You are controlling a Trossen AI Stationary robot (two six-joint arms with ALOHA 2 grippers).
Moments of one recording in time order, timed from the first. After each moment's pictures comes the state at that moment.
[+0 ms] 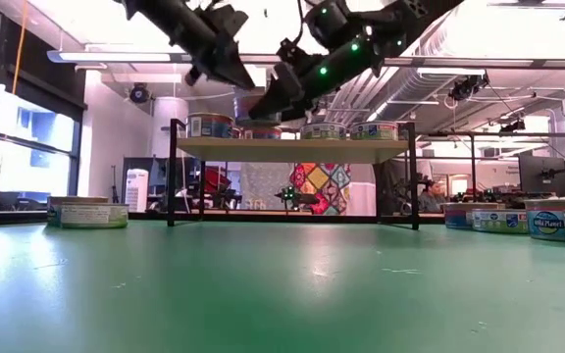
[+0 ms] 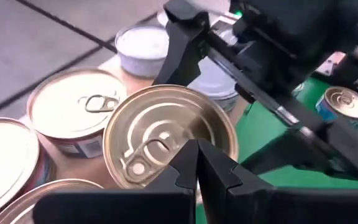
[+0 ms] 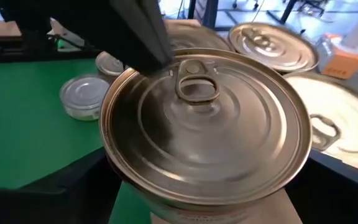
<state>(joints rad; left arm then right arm) 0.32 1.35 1.07 -0.24 -0.20 -0.17 -0.35 1.79 1.30 0.05 -0.03 -0.16</state>
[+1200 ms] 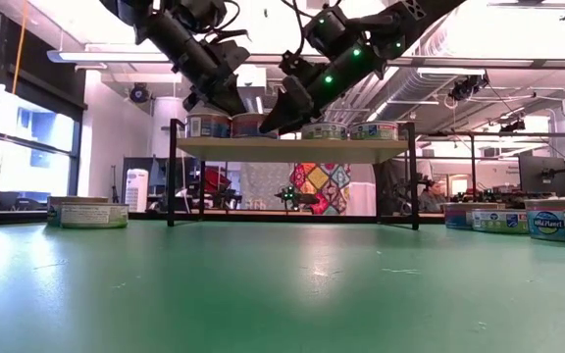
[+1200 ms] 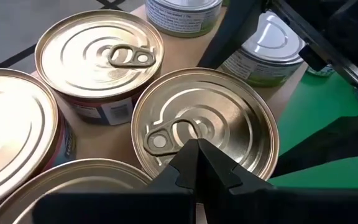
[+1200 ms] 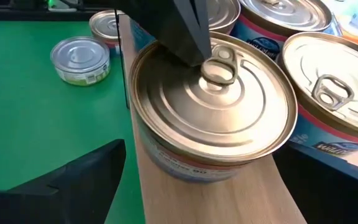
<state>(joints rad) 0.44 1.43 1.07 -0.29 -0.12 -0.18 -0.37 1.80 1.31 -0.07 -0.03 -0.21</state>
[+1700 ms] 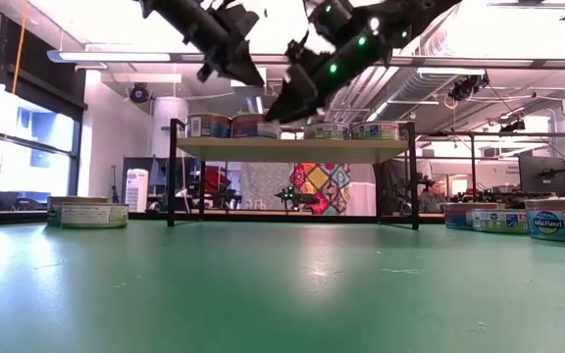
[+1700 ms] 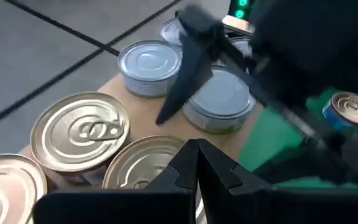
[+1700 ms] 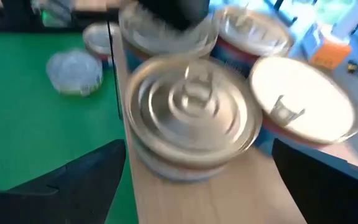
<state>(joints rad) 0.35 1.43 1.19 -0.30 -0.19 -0.11 -0.36 1.74 1.31 -0.10 0.01 -0.22</state>
